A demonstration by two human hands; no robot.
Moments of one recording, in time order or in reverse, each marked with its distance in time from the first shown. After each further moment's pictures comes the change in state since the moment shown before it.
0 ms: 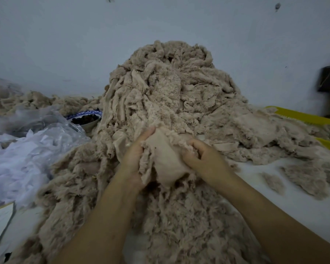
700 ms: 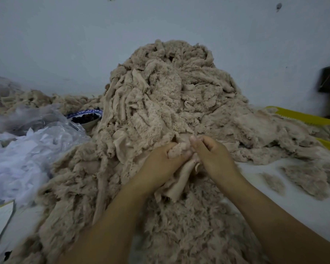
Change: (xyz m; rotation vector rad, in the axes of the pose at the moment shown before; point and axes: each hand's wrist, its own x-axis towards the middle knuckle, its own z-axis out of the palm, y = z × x) left_hand -0.003 -0.028 0.009 1.010 -0.038 0.370; right_hand 0.001 -0.006 -0.001 0.215 0.167 0.058
